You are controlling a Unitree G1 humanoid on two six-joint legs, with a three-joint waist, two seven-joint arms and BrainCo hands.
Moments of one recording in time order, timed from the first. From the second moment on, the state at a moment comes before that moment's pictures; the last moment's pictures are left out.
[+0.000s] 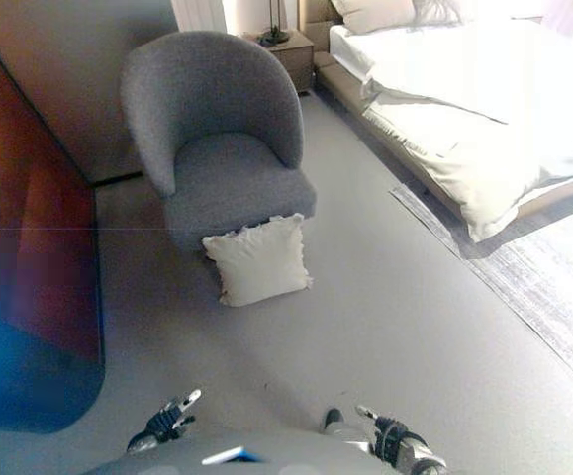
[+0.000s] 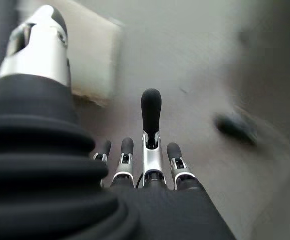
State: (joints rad) left arm 0.09 0.18 -0.12 0.98 -0.79 -0.16 -0.09; right arm 0.08 -0.19 0.09 1.03 0.61 0.02 0.13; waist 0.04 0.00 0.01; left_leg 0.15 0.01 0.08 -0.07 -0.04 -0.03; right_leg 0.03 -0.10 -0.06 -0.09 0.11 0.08
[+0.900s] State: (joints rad) left arm 0.04 0.16 -0.32 0.47 -1.17 -0.06 -0.29; right arm 0.07 -0.19 0.47 0.30 1.11 0.14 0.33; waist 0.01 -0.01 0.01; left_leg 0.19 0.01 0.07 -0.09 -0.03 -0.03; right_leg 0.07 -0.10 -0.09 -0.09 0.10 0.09
